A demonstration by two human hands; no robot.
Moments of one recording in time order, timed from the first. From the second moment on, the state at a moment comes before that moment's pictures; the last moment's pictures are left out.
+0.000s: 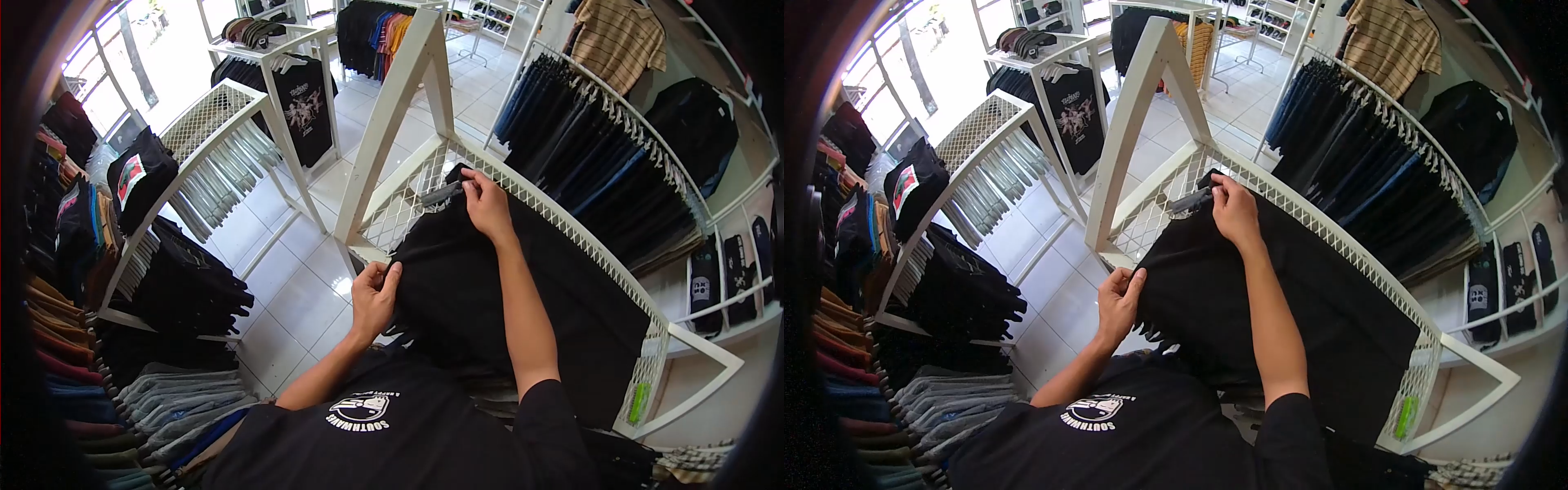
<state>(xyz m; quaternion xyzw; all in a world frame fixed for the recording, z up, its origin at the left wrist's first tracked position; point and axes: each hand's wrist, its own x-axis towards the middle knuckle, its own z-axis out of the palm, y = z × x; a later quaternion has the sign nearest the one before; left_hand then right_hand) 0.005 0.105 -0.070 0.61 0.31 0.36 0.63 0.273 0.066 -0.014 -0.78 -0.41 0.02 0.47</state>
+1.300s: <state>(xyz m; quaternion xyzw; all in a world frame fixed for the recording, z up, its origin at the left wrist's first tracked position) -0.094 0.013 0.003 0.58 0.17 0.25 0.76 0.070 -0.481 -0.075 -0.91 -0.15 -0.38 0.12</state>
